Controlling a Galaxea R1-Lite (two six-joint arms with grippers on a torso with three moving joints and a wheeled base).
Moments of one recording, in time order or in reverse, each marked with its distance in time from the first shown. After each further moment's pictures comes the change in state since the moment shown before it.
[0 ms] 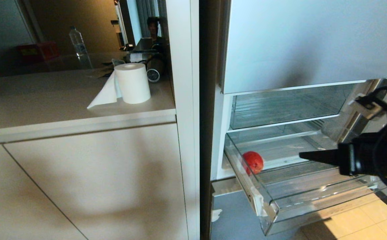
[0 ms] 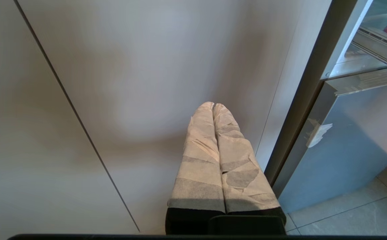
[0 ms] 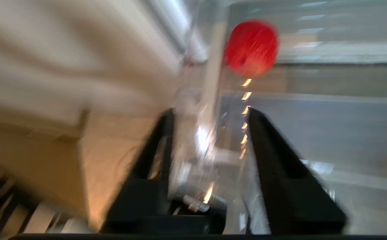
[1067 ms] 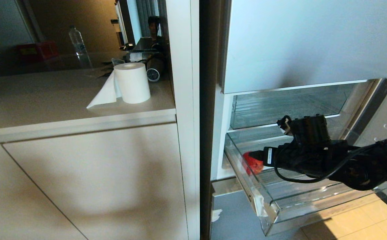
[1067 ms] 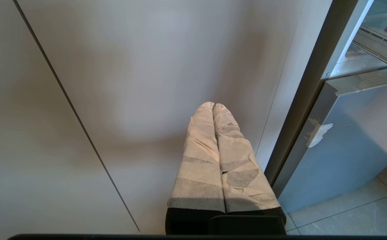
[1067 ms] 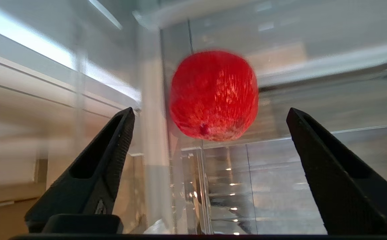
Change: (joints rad) left arm 0.000 0.000 0.000 0.000 0.000 0.000; right arm 0.100 0.514 -0.026 -0.447 -0.313 0.159
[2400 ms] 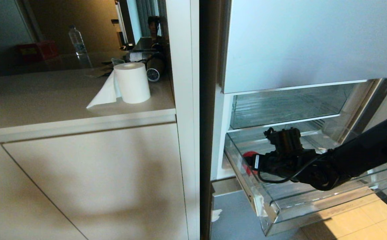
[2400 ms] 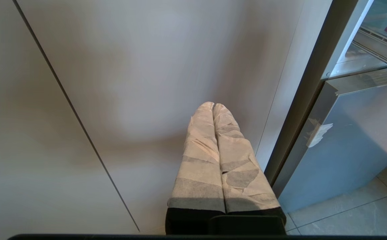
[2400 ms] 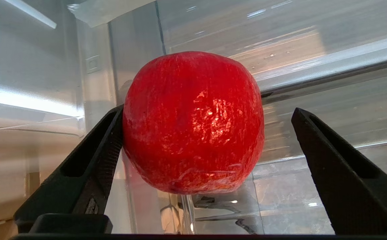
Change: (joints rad) left arm 0.000 0.000 0.000 0.000 0.000 0.000; right arm -0.001 0.216 -0.073 -0.100 -0.041 0.049
